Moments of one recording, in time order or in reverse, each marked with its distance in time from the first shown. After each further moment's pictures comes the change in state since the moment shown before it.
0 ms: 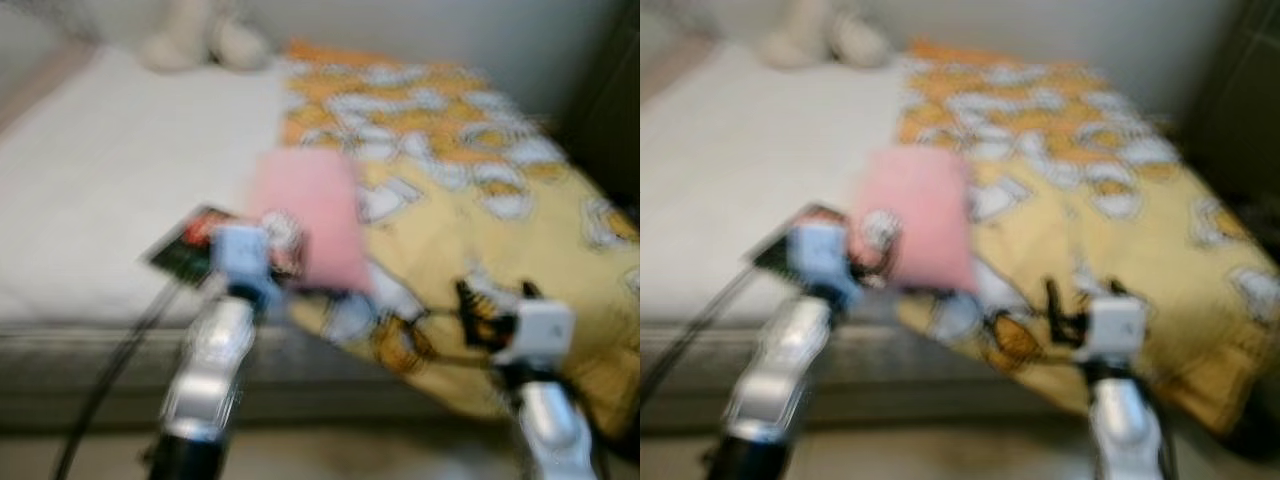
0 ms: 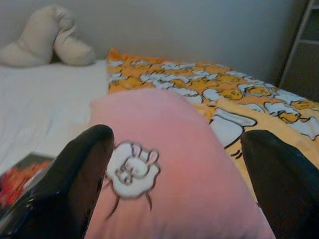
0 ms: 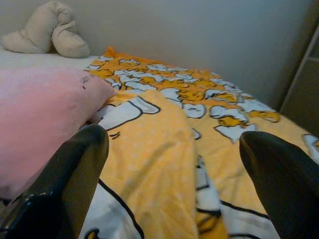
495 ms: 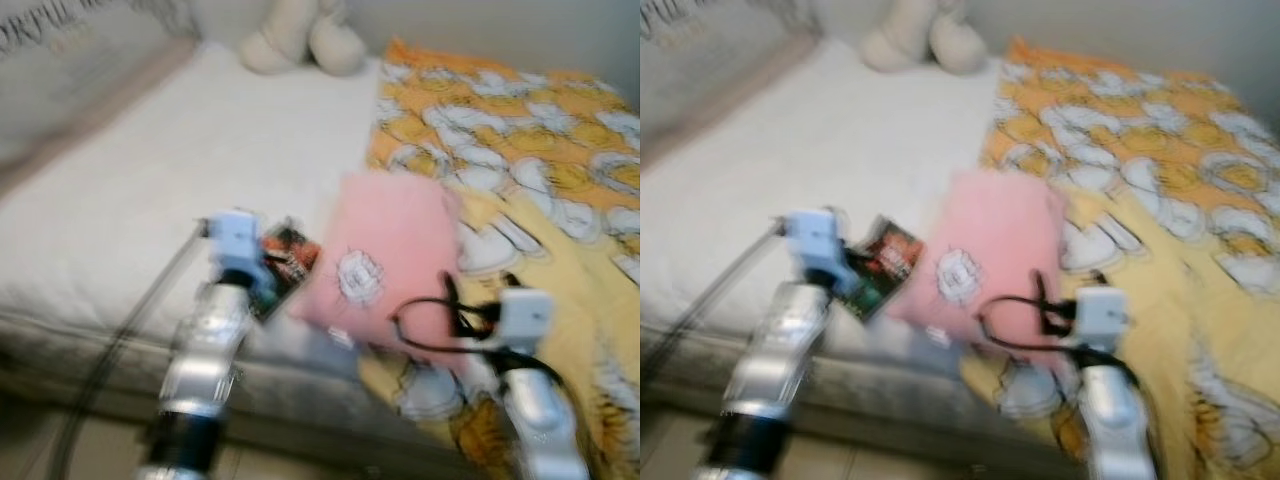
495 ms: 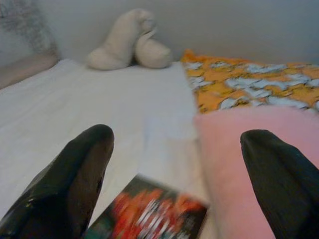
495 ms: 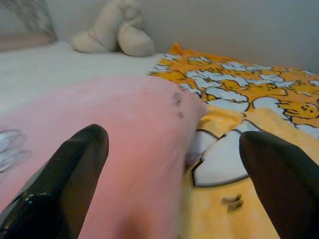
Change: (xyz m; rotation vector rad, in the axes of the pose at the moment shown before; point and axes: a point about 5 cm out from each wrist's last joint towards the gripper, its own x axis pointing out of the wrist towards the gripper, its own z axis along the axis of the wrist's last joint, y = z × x) left arm 0.015 0.004 0.005 0.031 -0.013 0.004; right arm 0.017 0.003 -0.003 0.014 0.025 0.008
